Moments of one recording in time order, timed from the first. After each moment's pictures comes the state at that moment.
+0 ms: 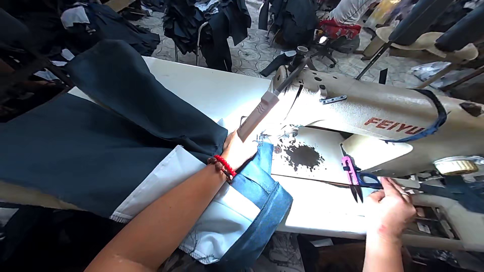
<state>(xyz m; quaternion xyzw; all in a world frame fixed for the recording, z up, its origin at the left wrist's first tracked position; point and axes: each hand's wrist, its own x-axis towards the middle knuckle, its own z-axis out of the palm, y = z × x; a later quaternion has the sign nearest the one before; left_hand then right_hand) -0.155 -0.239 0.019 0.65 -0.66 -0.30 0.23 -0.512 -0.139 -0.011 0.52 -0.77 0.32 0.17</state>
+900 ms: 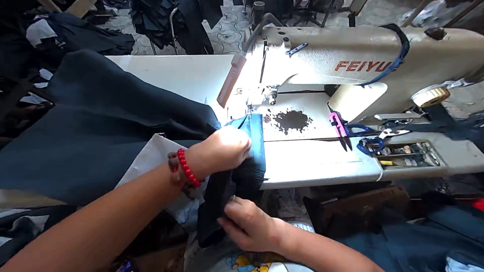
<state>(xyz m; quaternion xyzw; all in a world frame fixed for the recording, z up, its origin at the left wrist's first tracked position) -0.131 -0.188 0.069 0.29 -0.95 -0.08 0.05 -0.258 -0.049 -0.007 0.80 -0.19 0.46 -0.33</state>
